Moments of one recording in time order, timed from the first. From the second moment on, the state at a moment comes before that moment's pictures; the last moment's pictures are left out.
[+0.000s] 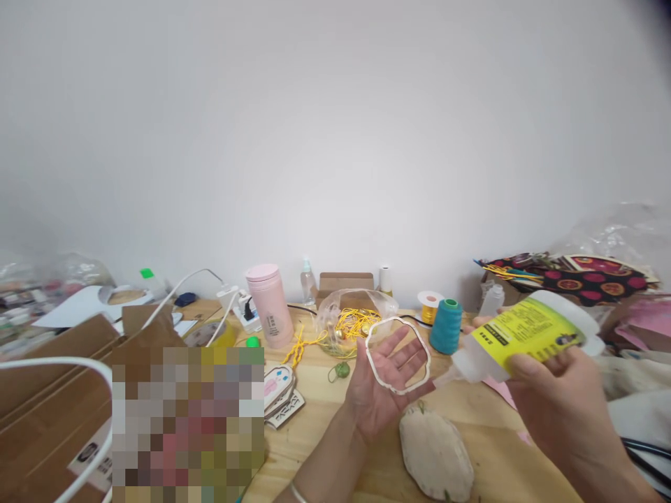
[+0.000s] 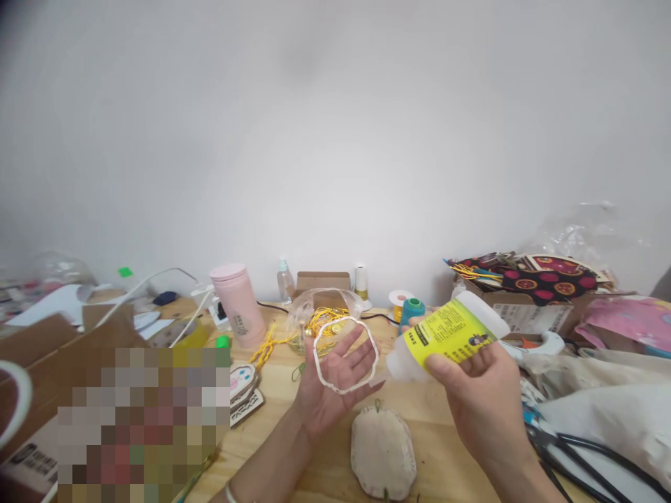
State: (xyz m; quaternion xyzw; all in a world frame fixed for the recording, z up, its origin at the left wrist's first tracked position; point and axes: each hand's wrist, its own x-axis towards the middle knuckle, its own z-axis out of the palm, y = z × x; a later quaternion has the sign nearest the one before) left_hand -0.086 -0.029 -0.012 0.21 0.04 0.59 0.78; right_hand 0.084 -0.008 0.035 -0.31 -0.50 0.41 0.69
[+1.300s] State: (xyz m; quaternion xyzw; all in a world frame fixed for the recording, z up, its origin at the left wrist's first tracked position) left_hand -0.080 -0.030 -0.005 0.19 0.07 0.62 0.76; right_hand 0.084 -0.024 0.037 -0.25 -0.67 0.29 0.64
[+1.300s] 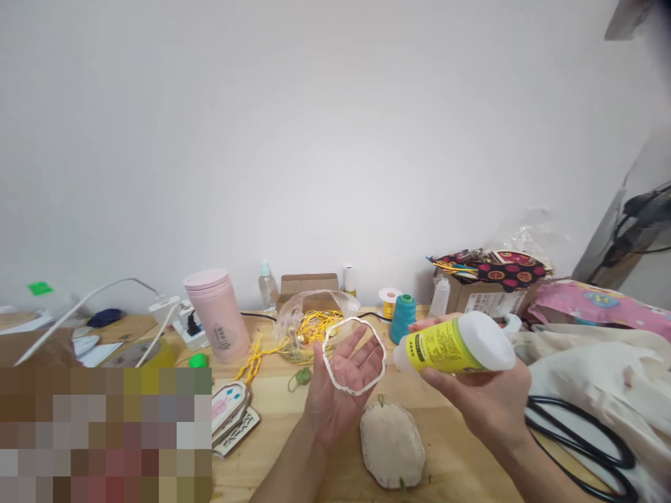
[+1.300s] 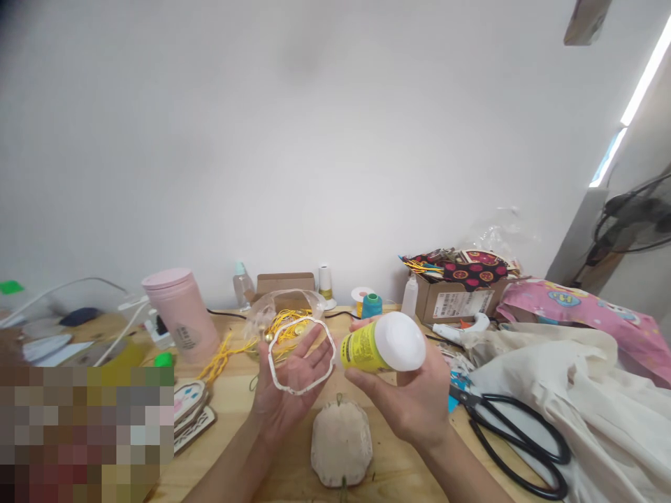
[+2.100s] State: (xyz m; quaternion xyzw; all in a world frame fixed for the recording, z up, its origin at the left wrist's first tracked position) left_hand -0.077 -0.030 -0.005 0.20 0.09 0.64 0.74; right_hand 0.082 -0.031 0.031 -0.26 -0.68 0.28 0.62
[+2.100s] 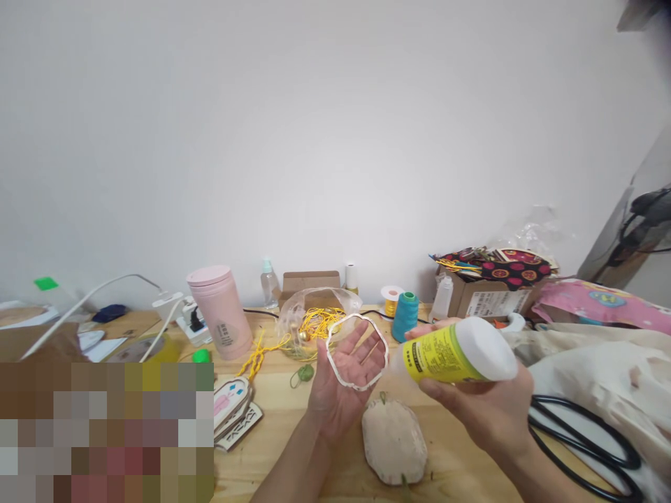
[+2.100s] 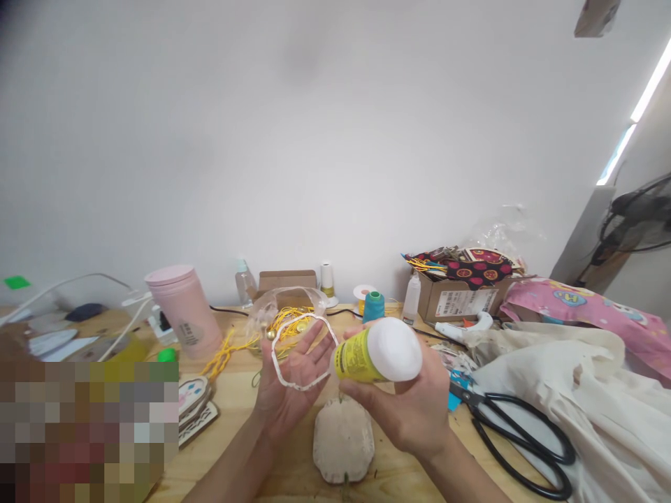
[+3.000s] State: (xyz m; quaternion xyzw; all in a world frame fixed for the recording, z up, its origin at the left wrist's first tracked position) left_hand -0.077 -0.029 -0.006 0.19 0.06 0.64 0.74; right_hand 0.085 -0.031 0.037 -0.26 -0.70 0.26 0.61
